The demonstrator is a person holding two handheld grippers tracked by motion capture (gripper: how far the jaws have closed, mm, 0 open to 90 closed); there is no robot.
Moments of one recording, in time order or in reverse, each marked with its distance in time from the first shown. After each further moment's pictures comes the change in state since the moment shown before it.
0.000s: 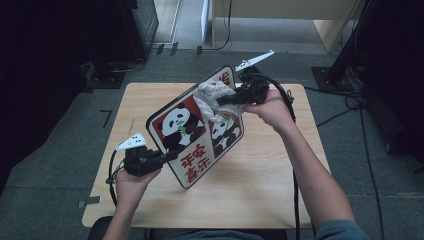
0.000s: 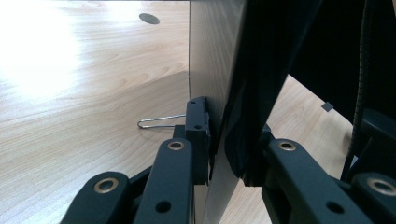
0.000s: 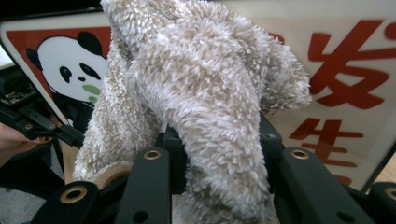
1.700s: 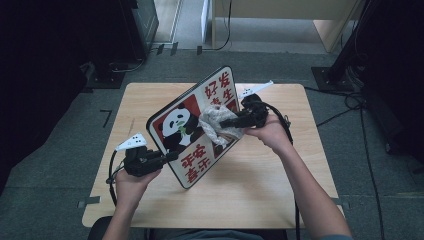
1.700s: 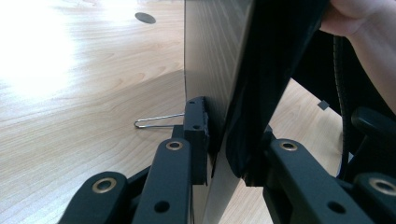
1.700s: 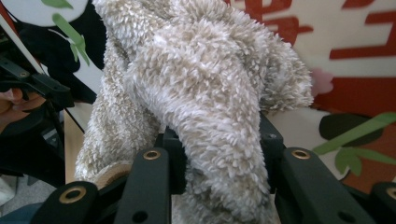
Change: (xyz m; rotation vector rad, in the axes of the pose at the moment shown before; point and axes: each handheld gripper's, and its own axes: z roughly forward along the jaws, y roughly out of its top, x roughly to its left) left arm 0.000 0.000 0.000 0.004 -0.015 0.002; right arm -0.014 -0.073 0.033 -0.001 0.070 0.047
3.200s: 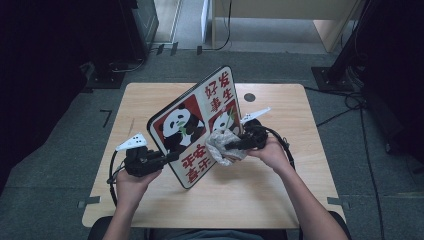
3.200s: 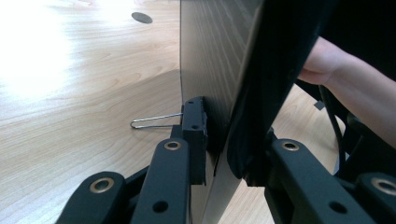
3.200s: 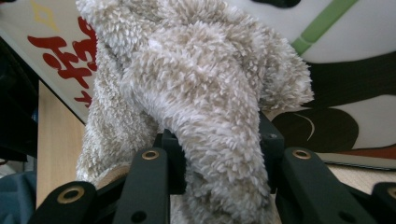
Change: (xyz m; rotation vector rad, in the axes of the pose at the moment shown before) left arm 0.000 -0.001 0.001 -0.004 -0.011 0.001; right arm -0.020 -0.077 0.035 0.071 0.007 0.058
